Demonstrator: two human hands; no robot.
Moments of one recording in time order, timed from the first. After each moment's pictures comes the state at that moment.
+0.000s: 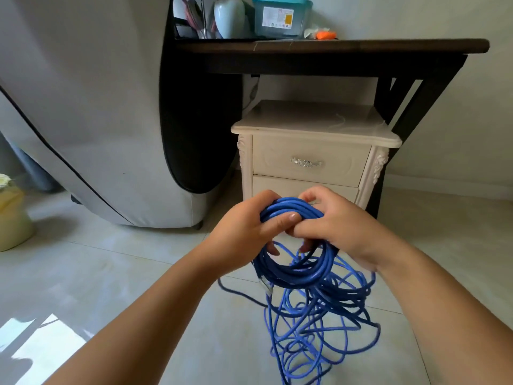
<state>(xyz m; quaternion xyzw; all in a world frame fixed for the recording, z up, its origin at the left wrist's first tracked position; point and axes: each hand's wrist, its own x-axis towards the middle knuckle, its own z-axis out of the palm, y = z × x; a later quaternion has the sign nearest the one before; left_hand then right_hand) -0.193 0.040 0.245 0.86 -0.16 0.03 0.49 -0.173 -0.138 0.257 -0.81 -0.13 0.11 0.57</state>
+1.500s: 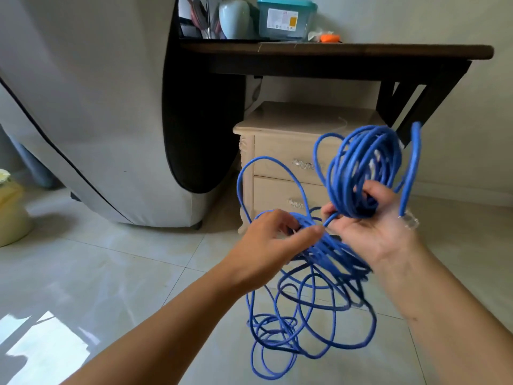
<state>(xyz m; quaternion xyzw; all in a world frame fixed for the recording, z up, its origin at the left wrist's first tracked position) -0.201 0.017 0.223 0.86 -0.08 0.00 0.51 -0.152 -0.148 0.253 -0.31 0.07 0.03 0.95</state>
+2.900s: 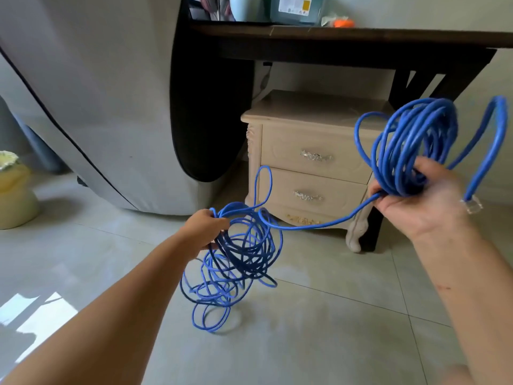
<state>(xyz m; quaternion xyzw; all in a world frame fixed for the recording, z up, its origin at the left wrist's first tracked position) -0.125 0.122 0.151 0.82 0.22 -0.06 0.52 -0.136 -0.183 0.268 -0.34 0.06 -0.02 0.94</state>
